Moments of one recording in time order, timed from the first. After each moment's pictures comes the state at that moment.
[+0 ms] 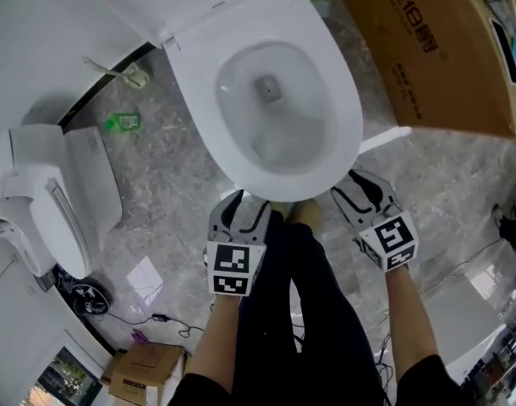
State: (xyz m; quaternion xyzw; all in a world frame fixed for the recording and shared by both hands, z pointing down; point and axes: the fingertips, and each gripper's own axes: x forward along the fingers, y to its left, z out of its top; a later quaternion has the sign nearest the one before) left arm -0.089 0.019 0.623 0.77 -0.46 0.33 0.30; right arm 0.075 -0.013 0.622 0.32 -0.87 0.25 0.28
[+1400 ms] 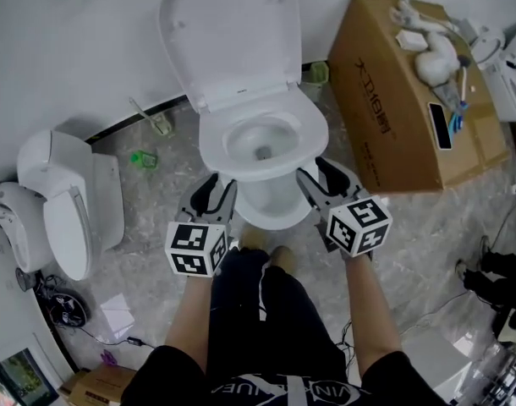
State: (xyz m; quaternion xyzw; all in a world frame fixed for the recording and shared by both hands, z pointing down) left arm -0.129 -0.095 0.385 0.78 -0.56 0.18 0.22; right arm 0.031 -0.137 0.381 0.36 -0.90 0.24 0.12
